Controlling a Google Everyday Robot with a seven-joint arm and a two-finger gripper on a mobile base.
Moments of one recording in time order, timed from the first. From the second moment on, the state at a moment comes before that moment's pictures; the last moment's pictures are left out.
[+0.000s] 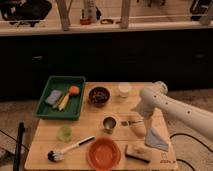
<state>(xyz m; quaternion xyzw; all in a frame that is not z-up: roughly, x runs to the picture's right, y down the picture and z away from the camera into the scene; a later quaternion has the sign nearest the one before) 0.218 0.187 0.839 -0.31 -0.12 -0.23 0.91</state>
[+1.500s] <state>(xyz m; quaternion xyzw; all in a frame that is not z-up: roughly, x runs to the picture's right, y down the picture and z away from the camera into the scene) 0.206 0.201 0.872 -0.31 -0.13 -0.17 0.93</state>
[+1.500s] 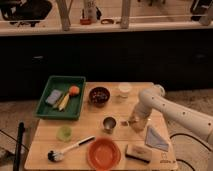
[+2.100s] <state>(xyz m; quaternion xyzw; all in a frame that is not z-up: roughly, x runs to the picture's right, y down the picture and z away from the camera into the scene) 0.207 0.201 0.869 -0.31 -0.13 -0.17 0.93</state>
